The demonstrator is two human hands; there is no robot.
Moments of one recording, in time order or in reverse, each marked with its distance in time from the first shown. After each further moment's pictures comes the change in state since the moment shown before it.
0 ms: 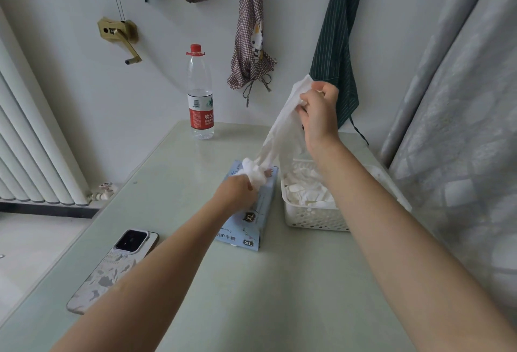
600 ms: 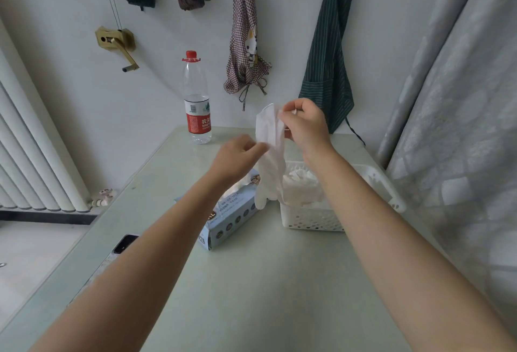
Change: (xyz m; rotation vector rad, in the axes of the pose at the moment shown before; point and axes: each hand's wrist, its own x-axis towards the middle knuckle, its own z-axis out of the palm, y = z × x) left_hand -0.005 0.034 -0.056 -0.437 0.230 0.200; right_hand -0.022 0.000 -0.010 -0.354 -0.111 -0.001
